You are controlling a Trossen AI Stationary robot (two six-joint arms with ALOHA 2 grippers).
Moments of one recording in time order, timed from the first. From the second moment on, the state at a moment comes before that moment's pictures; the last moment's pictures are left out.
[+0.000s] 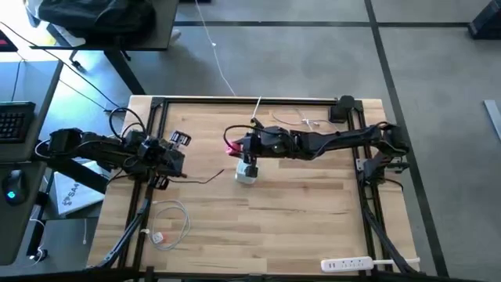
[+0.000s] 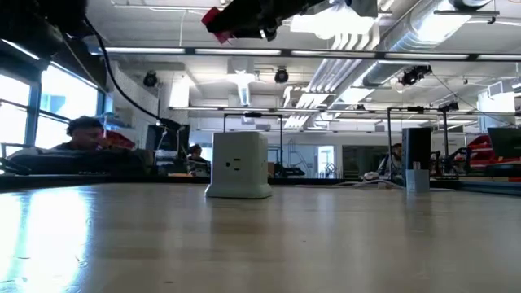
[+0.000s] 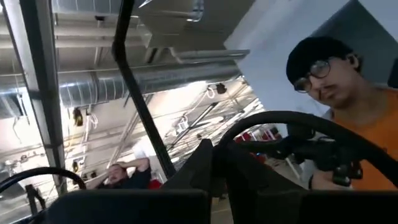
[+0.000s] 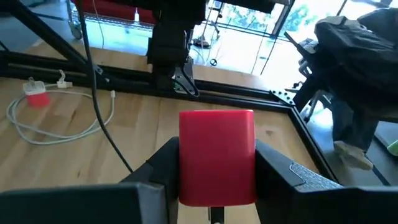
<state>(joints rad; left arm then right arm) 0.08 1.00 0.30 1.55 0.72 -0.05 0.01 1.75 1.36 0.03 0.14 -0.21</state>
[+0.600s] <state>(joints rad) 0.10 1.10 0.30 1.09 0.20 0.17 -0.04 1.77 1.36 -0.07 0.07 -0.14</state>
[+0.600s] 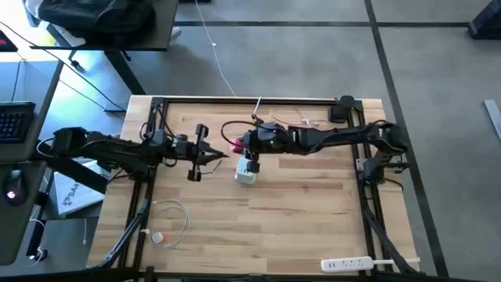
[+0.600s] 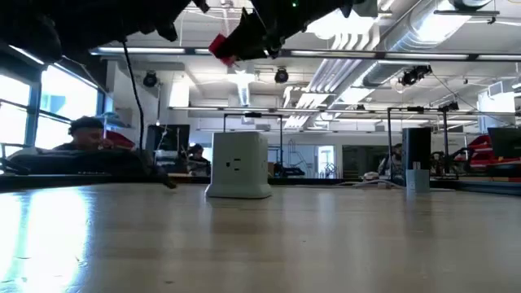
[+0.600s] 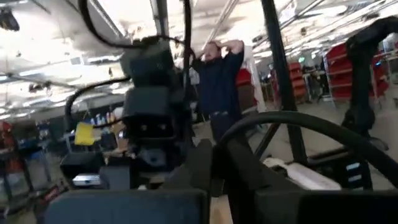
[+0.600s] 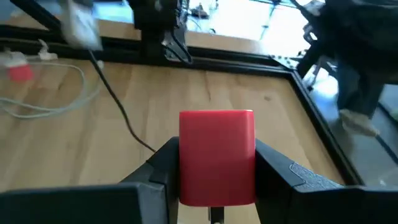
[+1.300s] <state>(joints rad) 0.10 1.12 0.30 1.01 0.05 0.19 -0.04 1.79 1.36 -0.09 0.13 -0.28</state>
